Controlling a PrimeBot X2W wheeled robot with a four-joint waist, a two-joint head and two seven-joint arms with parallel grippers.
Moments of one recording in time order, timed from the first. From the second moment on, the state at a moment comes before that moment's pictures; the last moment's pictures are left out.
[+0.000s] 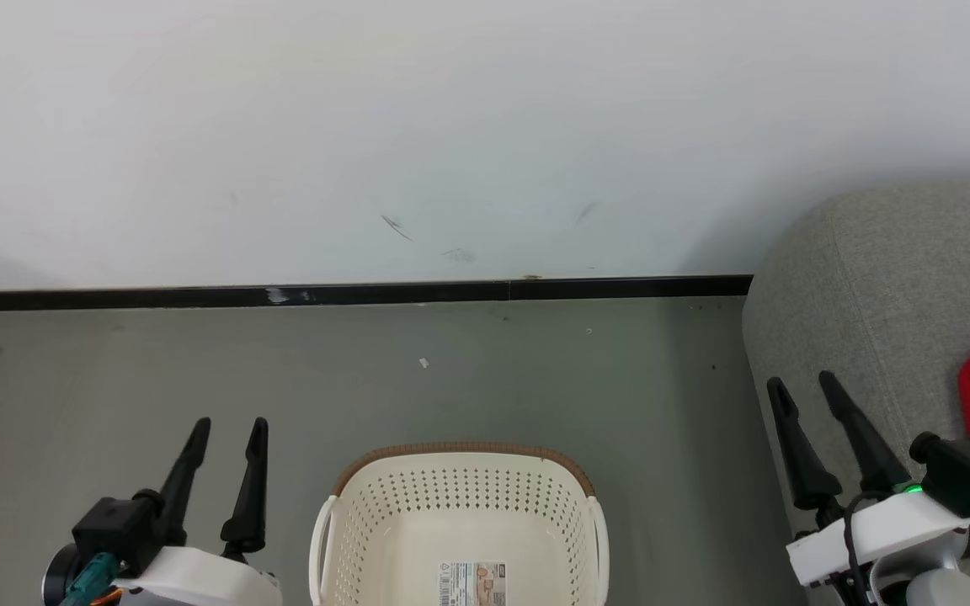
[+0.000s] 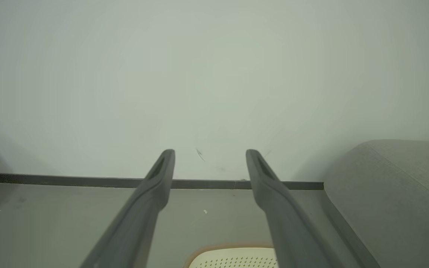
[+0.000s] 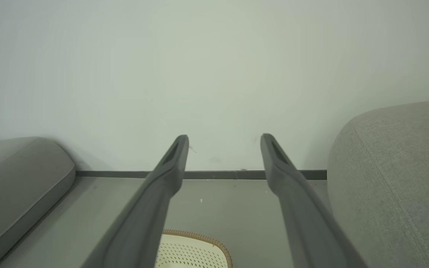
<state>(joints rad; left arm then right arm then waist) -0.07 0.14 -0.16 0.17 -0.44 0.01 -0.25 -0.04 -0.11 0.05 0.10 0.30 0.13 -0.25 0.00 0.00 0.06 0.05</state>
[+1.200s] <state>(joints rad) -0.03 0.08 -0.11 0.24 -0.77 -0.02 -0.14 0.01 -0.08 0.04 0.16 0.68 0.13 -0.18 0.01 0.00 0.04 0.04</state>
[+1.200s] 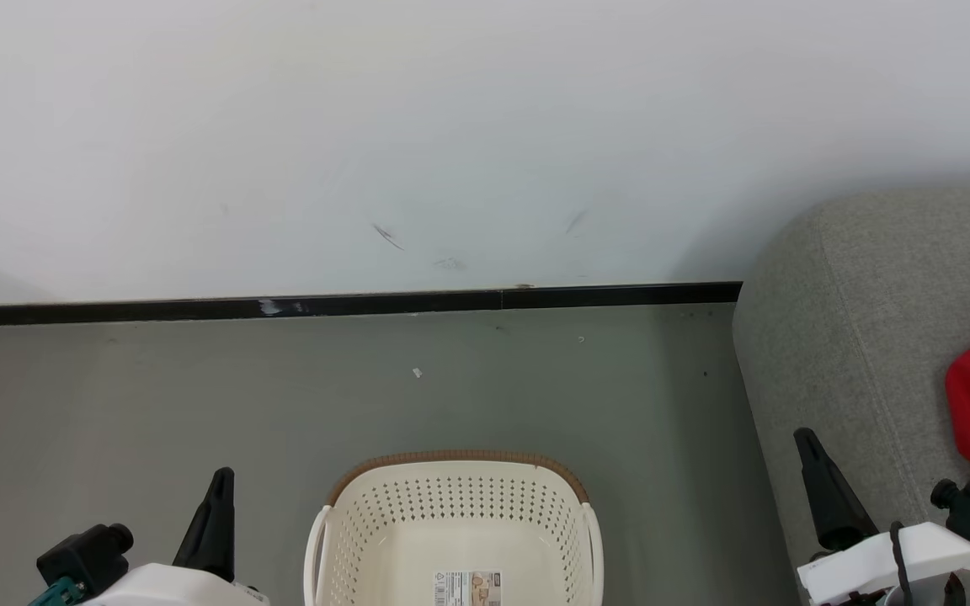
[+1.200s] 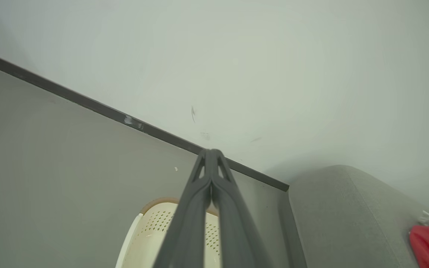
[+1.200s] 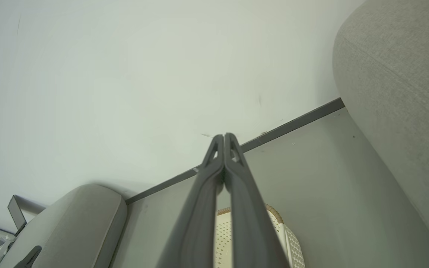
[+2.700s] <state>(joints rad) -0.05 0.05 0.01 0.24 -1.30 -0.06 0.02 -0.03 -0.09 -0.01 0.23 1.33 0.13 -0.05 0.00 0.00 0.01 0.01</state>
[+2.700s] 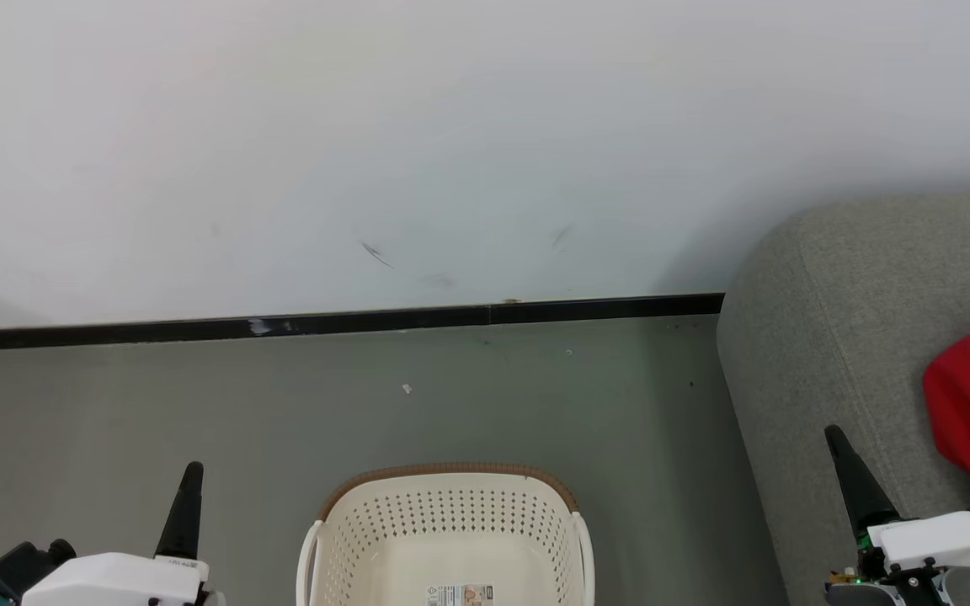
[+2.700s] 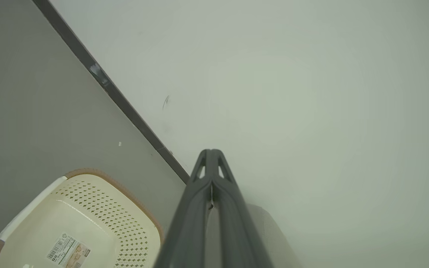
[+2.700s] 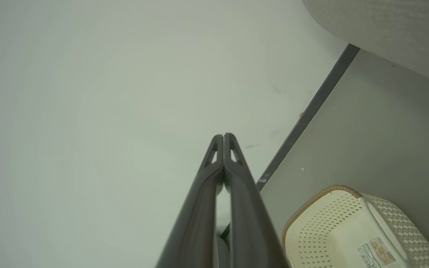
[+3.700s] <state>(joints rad) -0.06 0.03 0.08 0.24 -1.60 -0.09 0.11 -0.07 -0.10 -0.03 0.27 1.68 0.13 0.03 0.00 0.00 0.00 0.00</state>
